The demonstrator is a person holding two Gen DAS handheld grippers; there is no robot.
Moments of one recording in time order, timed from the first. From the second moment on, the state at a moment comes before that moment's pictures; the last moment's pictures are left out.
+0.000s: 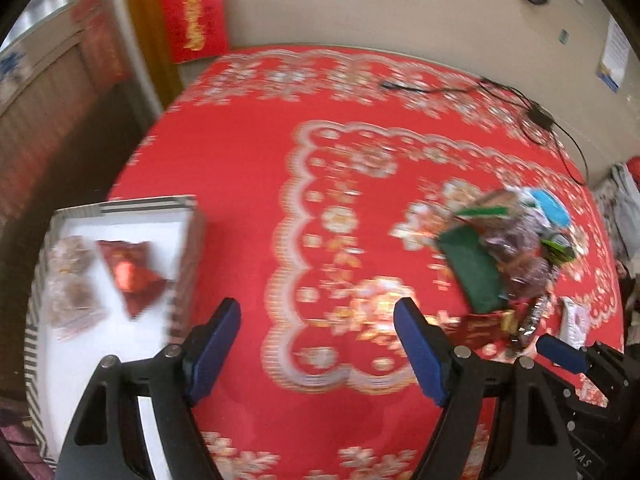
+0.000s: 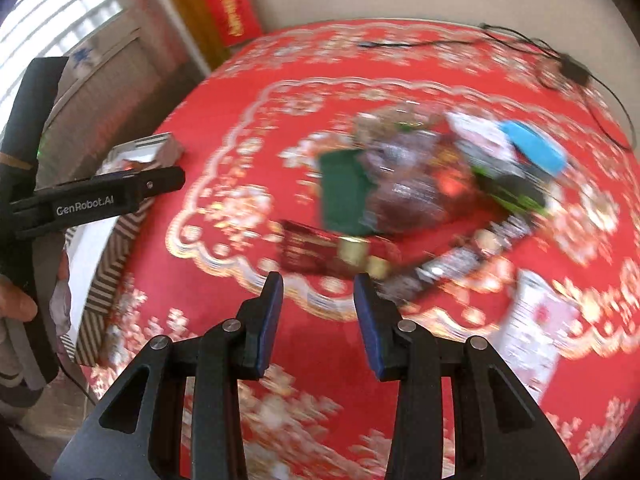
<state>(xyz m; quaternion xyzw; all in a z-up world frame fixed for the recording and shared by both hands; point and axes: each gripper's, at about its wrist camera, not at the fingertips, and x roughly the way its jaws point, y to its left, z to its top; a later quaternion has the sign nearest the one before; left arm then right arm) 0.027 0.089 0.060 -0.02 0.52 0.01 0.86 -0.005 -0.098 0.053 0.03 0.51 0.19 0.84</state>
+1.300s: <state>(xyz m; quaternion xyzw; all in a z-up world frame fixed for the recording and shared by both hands) -0.001 -0.050 0.022 0.11 0.54 -0.30 0.78 -0.017 -0.191 0.048 0.08 0.52 0.12 0.85</state>
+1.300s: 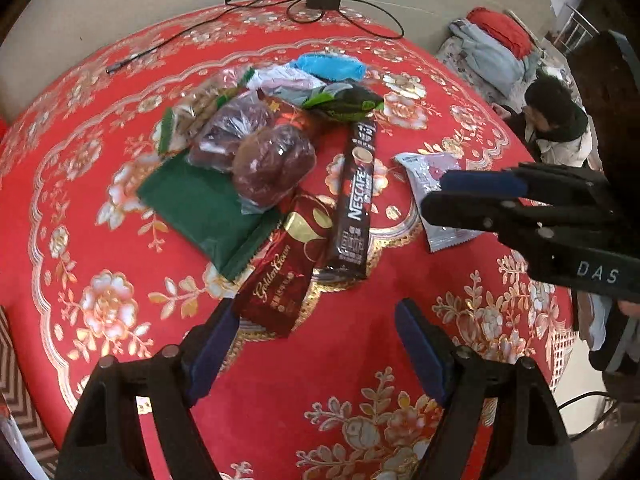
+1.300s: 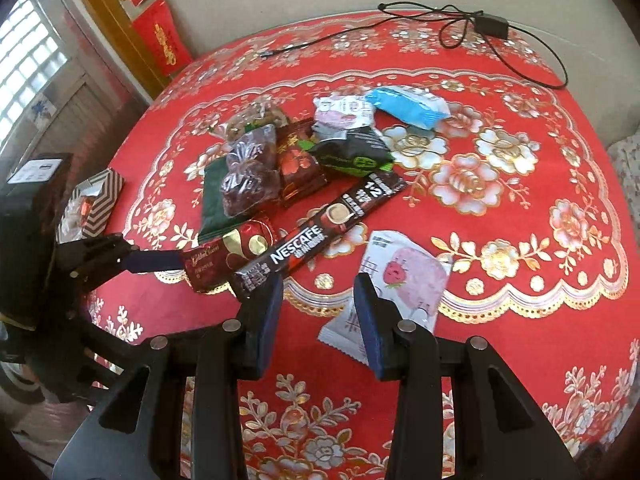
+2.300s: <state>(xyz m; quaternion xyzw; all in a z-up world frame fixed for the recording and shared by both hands) 0.011 -0.069 0.017 0.08 0.56 -0.36 0.75 -0.031 -0.223 0.052 0.11 0.51 0.08 0.85</state>
